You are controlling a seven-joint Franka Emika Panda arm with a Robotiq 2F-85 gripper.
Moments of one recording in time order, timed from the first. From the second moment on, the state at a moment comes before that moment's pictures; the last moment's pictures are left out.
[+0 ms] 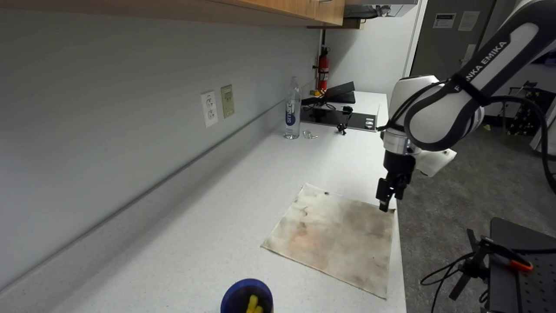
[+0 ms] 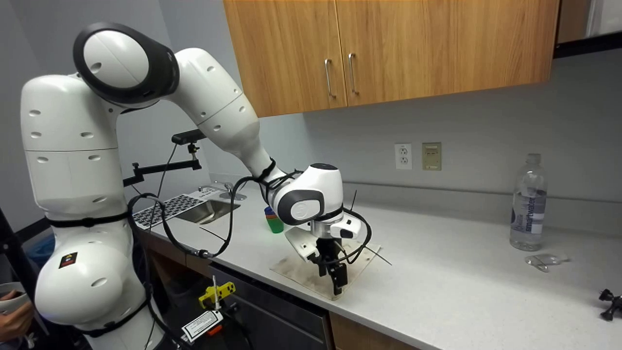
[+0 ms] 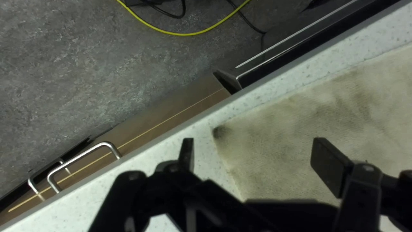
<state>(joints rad) -0.05 0.22 -0.07 -2.49 0.08 2.63 -0.02</state>
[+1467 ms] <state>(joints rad) -0.11 0.31 -0.04 -2.45 0.23 2.66 -0.02</state>
